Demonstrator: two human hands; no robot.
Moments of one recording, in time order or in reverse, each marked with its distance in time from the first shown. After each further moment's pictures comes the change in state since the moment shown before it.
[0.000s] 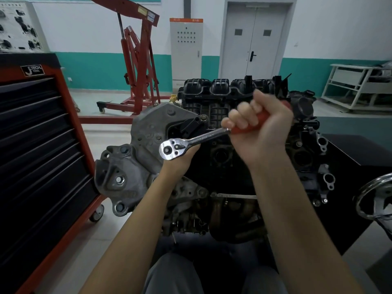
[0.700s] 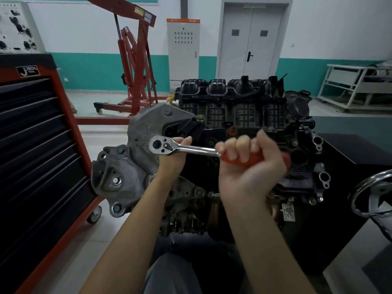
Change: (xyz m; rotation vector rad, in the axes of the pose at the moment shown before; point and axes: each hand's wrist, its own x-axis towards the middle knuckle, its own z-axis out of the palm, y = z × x) left_hand 0.003 0.007 0.001 -0.003 0.045 0.081; right_hand -0.048 0.036 -0.010 0.157 0.141 -0.226
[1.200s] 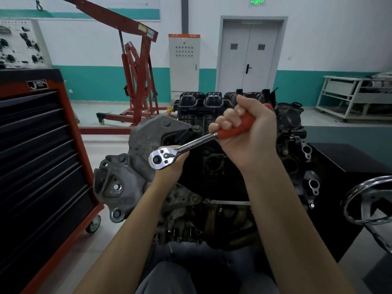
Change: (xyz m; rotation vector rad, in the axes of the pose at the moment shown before) left_hand -0.015 0.022 -0.002 0.033 0.018 -0.082; right_hand 0.046 -0.037 0.037 -0.147 -0.178 0.341
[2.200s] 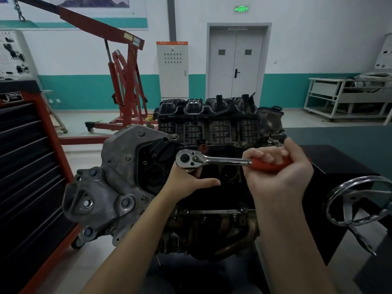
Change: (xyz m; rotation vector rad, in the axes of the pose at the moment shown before) left_hand -0.011 0.005 0.068 0.168 -0.405 0.222; right_hand -0.035 -0.048 -0.061 0.463 0.398 -0.245
